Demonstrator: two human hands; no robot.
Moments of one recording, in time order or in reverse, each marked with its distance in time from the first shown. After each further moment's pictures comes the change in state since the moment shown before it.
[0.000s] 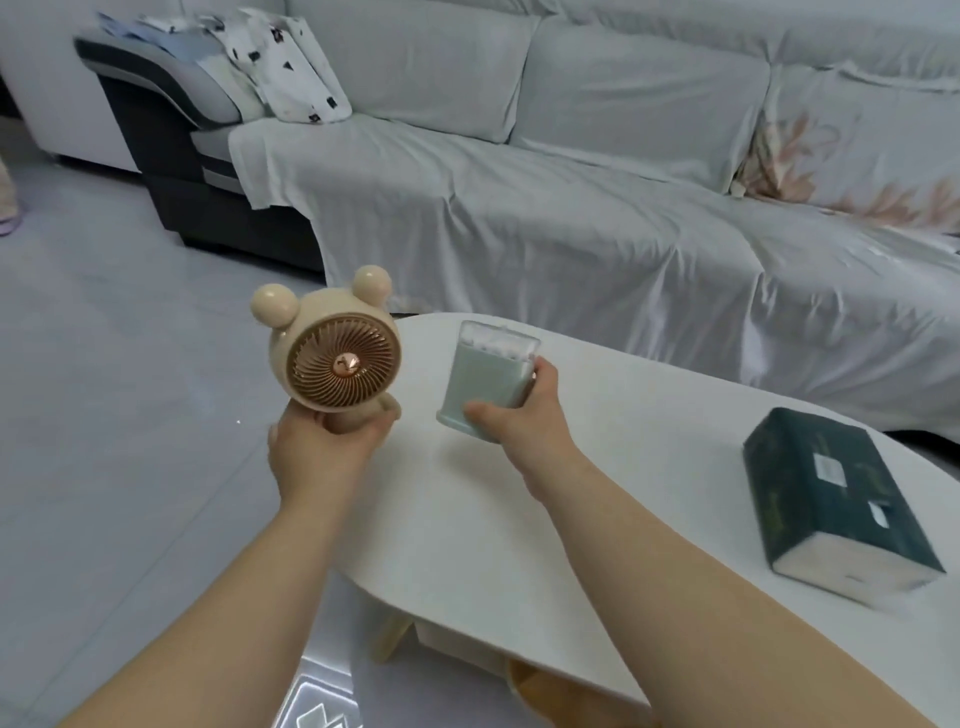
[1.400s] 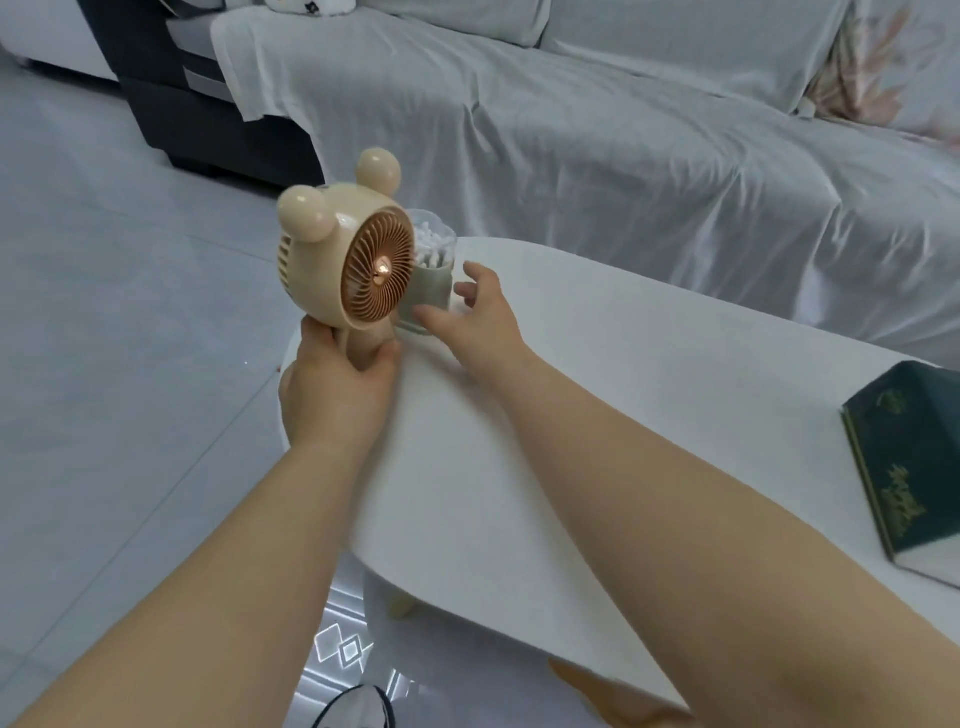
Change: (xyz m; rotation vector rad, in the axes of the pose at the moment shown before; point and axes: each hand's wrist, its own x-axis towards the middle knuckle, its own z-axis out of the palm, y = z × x) left_hand 0.037 -0.041 0.026 0.244 0.007 0.102; right_hand 0.080 0.040 0.068 -0.316 -0.089 -0.061
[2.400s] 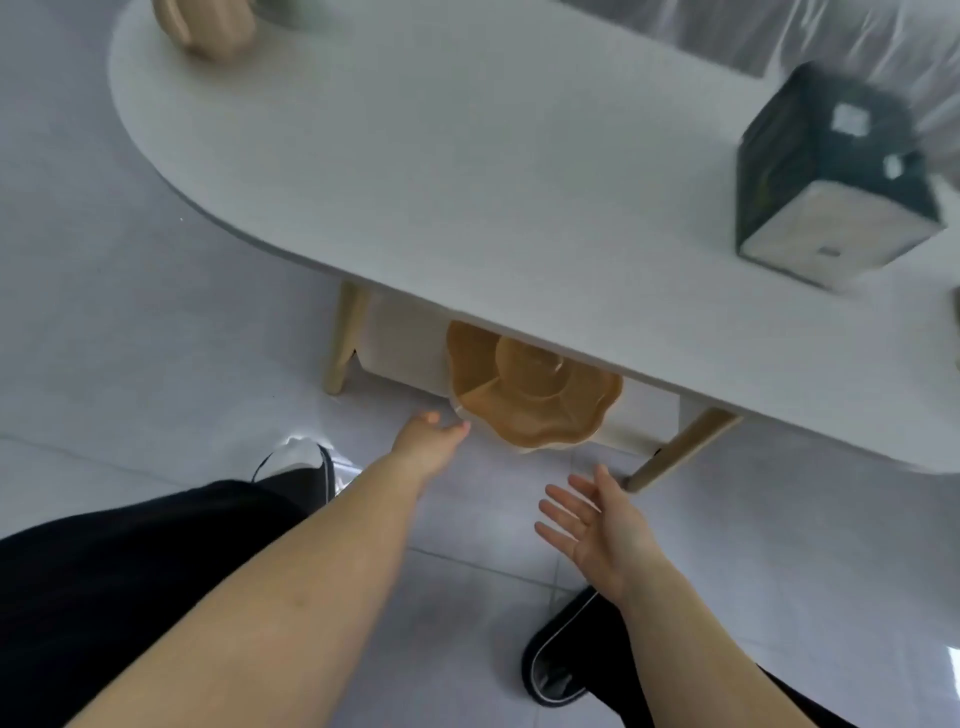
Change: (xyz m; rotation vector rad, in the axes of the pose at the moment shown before) left_hand -0.255 -0.106 0.097 -0.003 -0.836 -0.607; right_hand -0.335 0.212 -0.113 0.804 0.334 1.054
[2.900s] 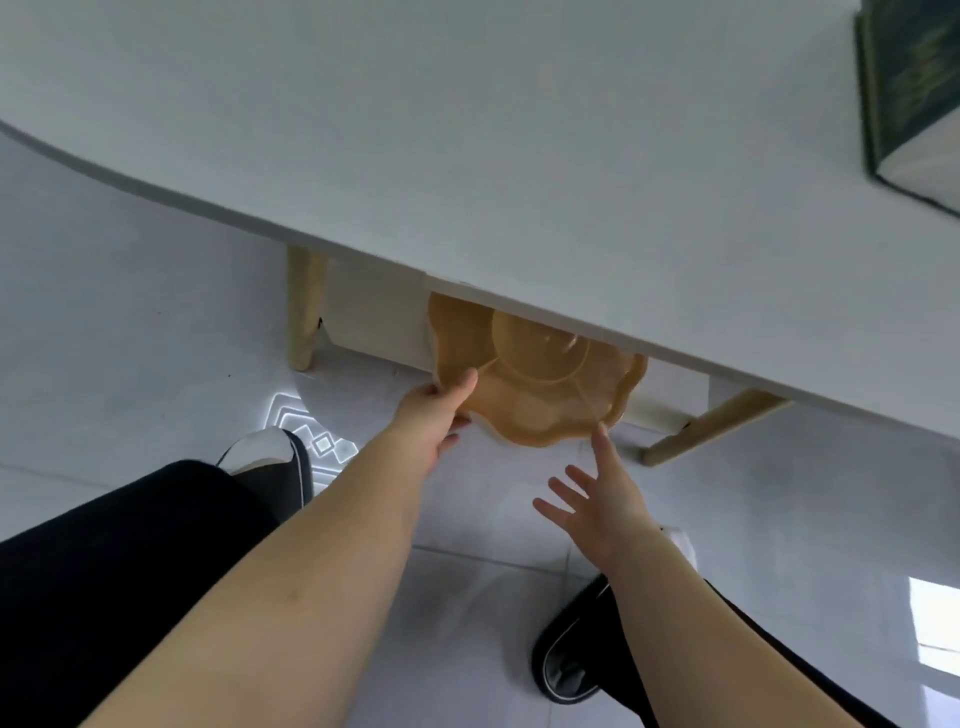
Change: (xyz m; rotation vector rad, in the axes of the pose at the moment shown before) left_hand 0.074 -0.013 0.022 -0.414 -0.157 -0.141; right_hand 0.072 0.006 0.010 0.010 0.162 0.017
